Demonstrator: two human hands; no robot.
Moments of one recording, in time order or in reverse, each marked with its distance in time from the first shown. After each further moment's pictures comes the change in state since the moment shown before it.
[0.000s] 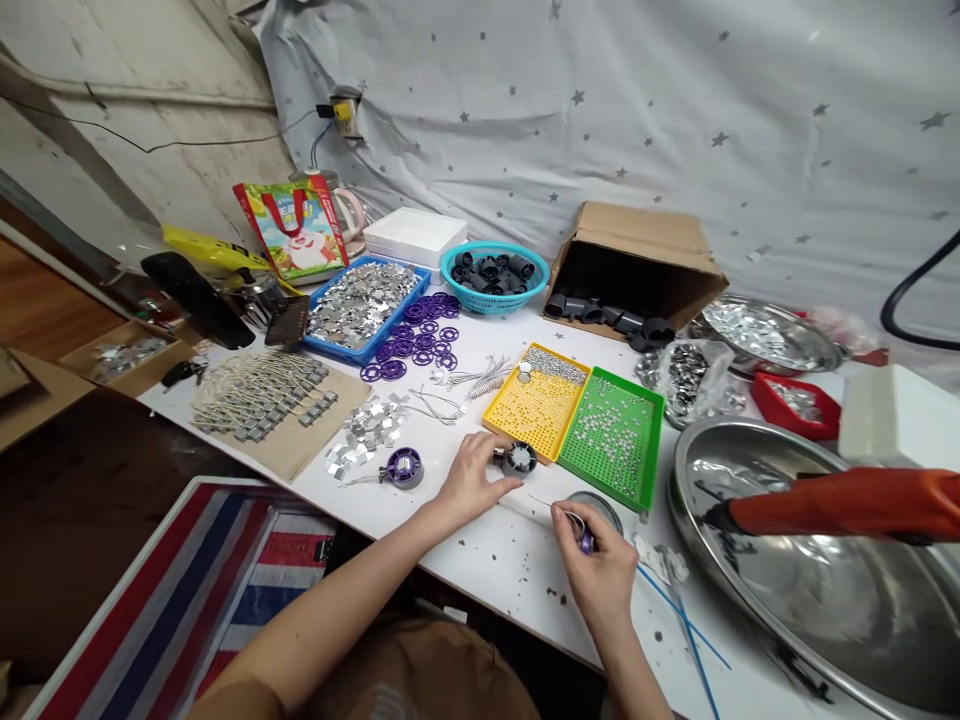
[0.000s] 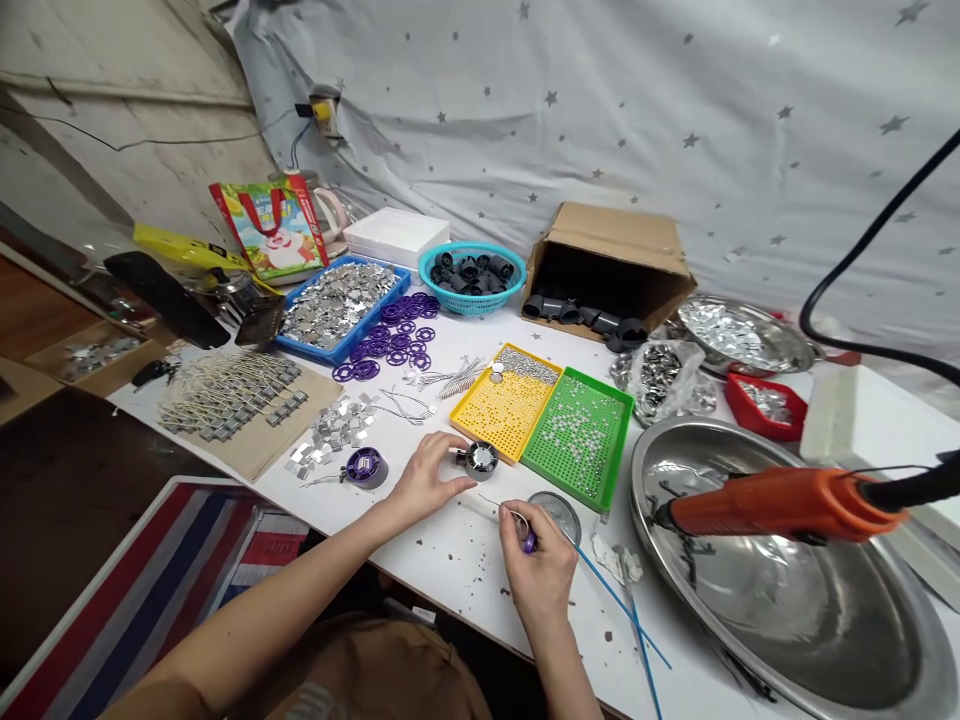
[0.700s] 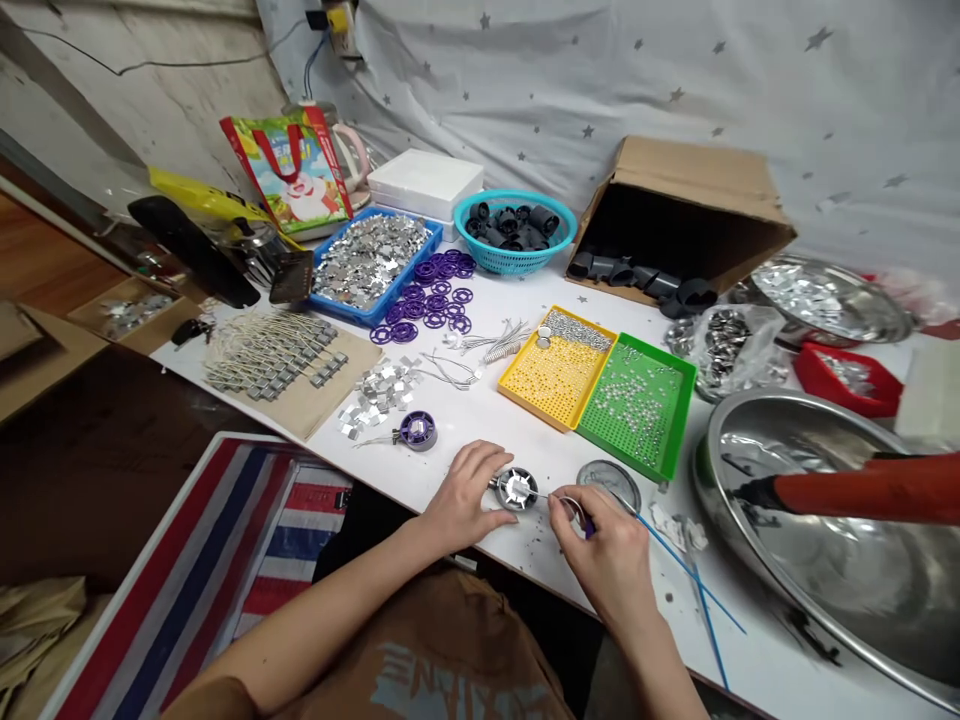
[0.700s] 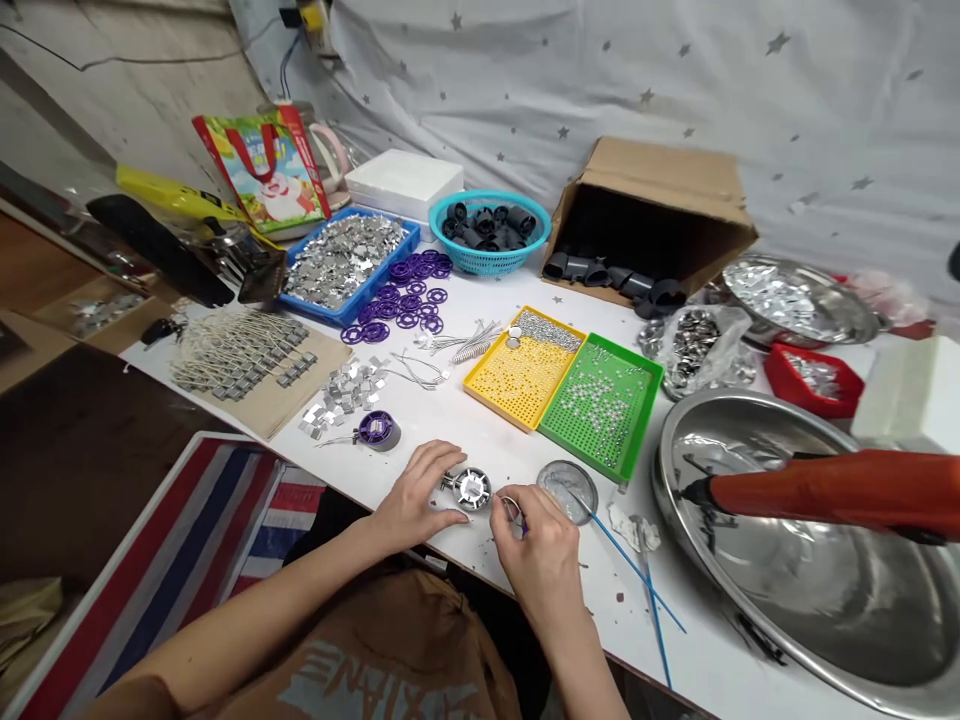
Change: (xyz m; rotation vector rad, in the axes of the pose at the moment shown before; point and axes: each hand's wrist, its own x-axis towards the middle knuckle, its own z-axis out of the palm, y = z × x) left_hand -0.077 -0.021 -0.006 0.183 -0.039 0.262; right_hand -0.001 -0.031 -0.009 -0.181 -0.248 -0.182
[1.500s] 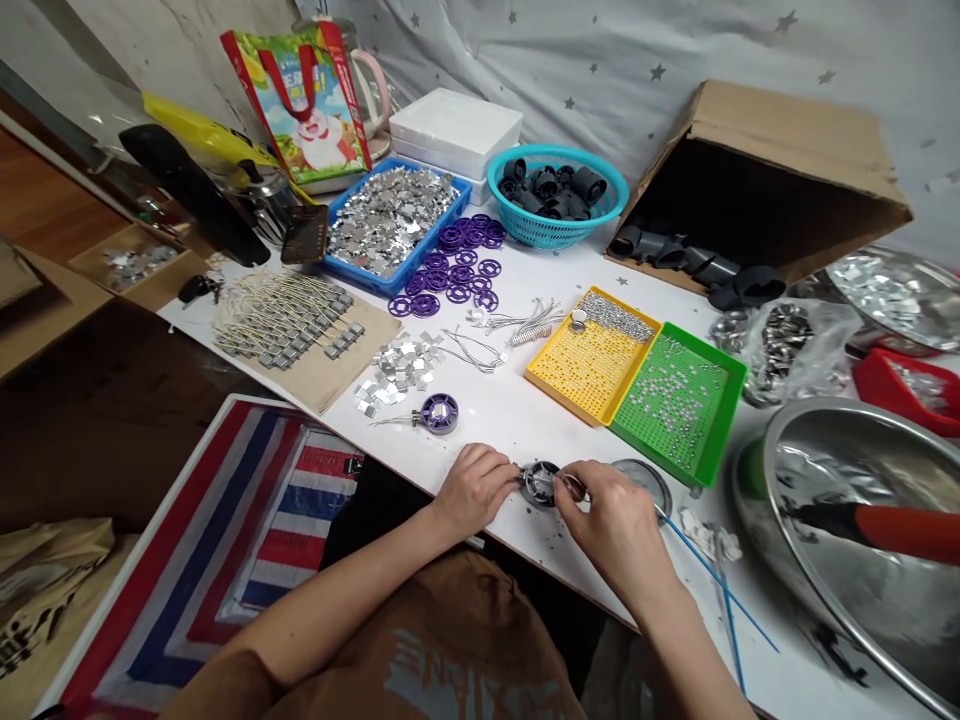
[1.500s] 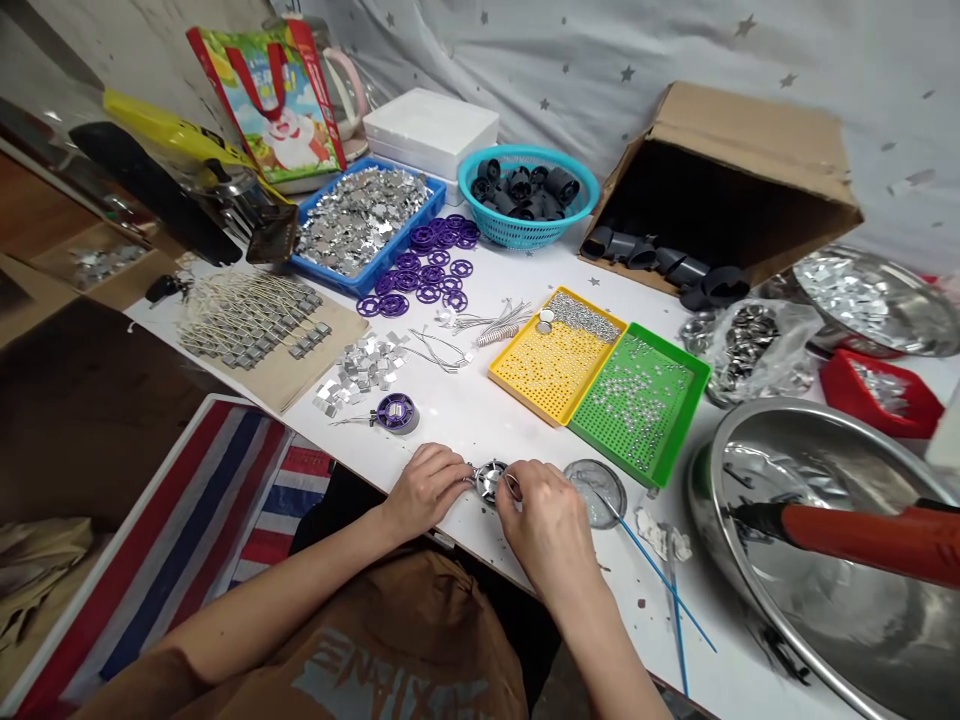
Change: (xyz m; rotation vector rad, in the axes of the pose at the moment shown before) left_hand -0.014 -0.017 0.002 0.138 0.047 0.002; right_hand 0.028 -0.006 0.020 -0.195 -0.325 -0.039
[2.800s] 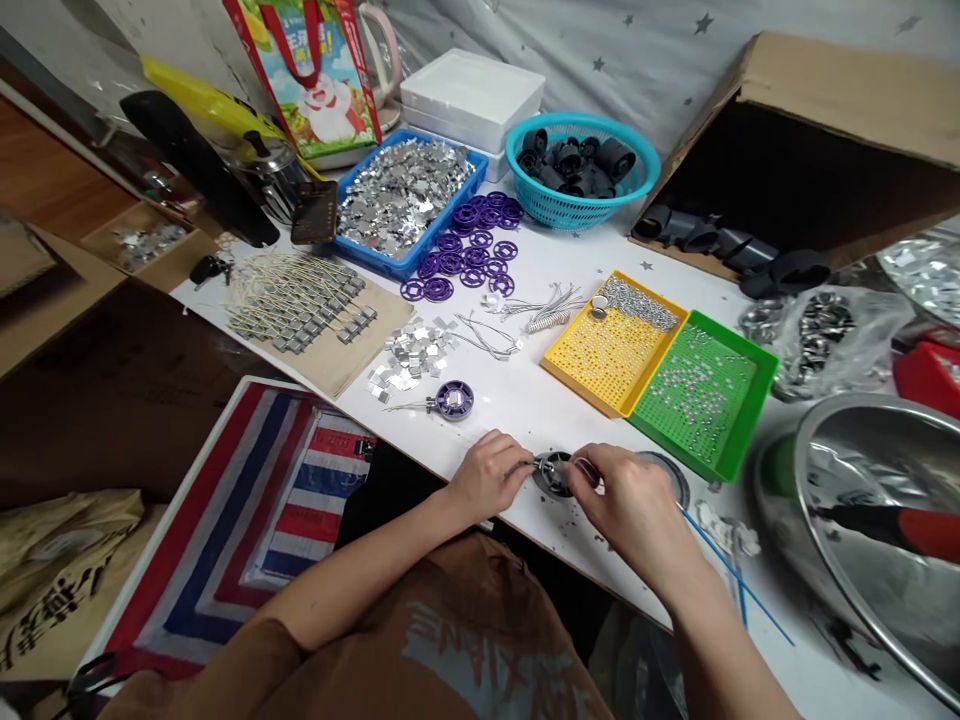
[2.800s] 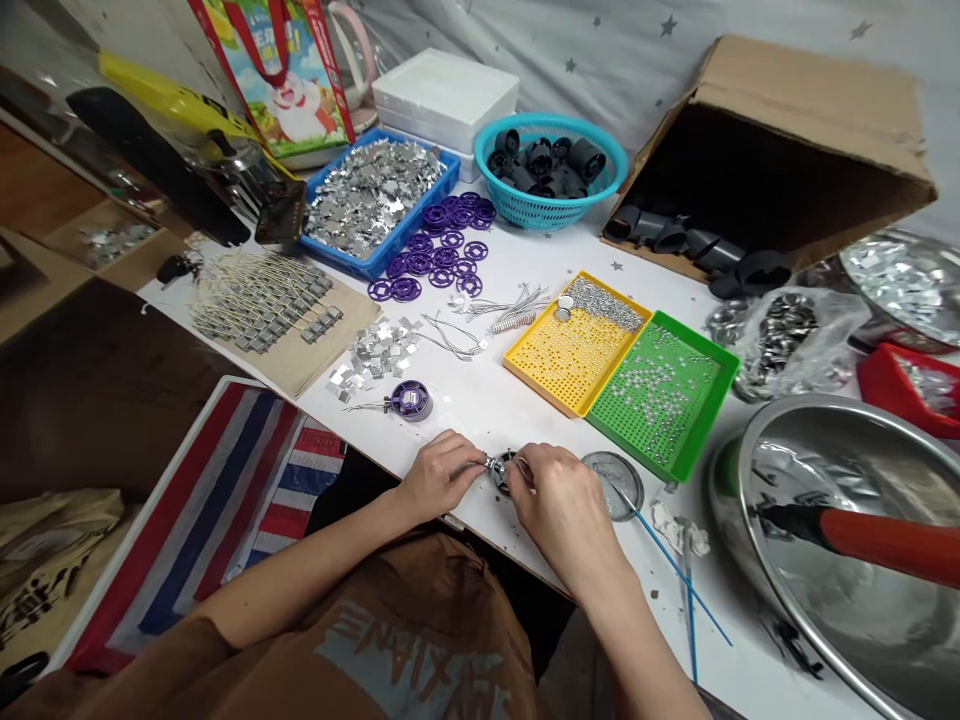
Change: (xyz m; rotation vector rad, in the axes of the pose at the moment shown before) left_hand 0.004 0.001 -0.003 -0.187 -0.013 -0.139; right_hand 0.018 -0.007 -0.012 -0.091 -0.171 -0.012
